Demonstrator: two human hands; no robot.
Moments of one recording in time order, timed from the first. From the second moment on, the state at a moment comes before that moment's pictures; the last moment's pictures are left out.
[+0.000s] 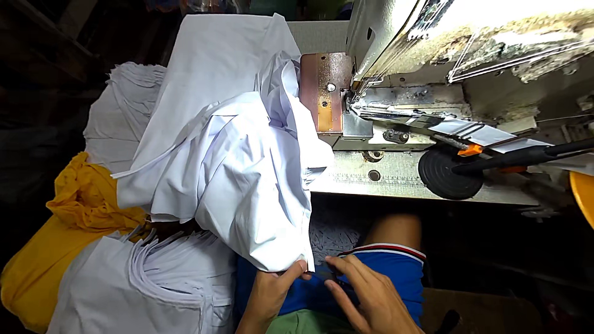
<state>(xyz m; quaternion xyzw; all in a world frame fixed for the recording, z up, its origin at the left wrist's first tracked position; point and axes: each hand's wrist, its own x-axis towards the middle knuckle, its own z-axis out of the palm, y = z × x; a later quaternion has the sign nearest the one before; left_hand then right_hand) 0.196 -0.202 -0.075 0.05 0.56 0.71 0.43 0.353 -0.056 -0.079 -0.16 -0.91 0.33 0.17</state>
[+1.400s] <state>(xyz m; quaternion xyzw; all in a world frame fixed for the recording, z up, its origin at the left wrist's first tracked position) 0.196 -0.198 -0.072 0.08 0.56 0.70 0.44 0.340 -0.067 -0.102 -0.15 -0.74 0.62 0.21</state>
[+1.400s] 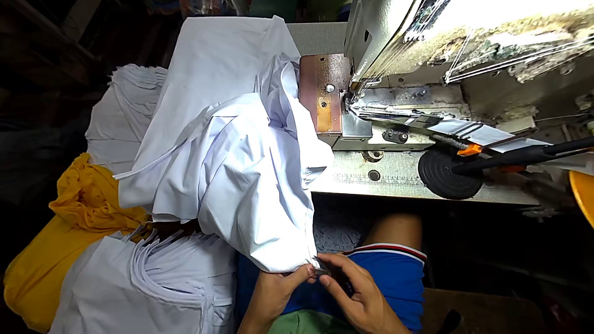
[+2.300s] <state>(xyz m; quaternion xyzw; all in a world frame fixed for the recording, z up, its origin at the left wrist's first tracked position) 0.193 -0.202 -0.074 0.11 0.63 0.68 0.36 0.348 -0.076 -0.091 -0.11 -0.84 0.52 0.14</state>
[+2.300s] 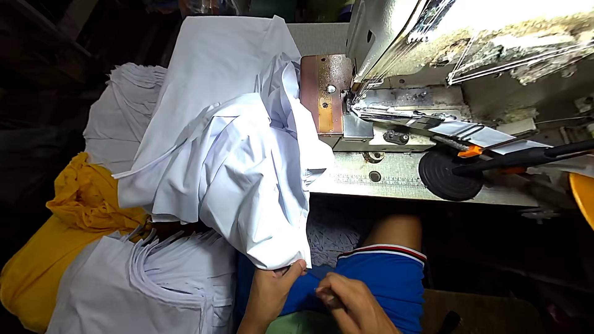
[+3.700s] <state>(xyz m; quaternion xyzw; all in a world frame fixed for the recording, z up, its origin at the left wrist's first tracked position) 0.183 -0.215 -0.096 -0.19 0.39 0.69 0.58 0.323 -0.067 -0.118 -0.19 -0.64 0.72 0.19</state>
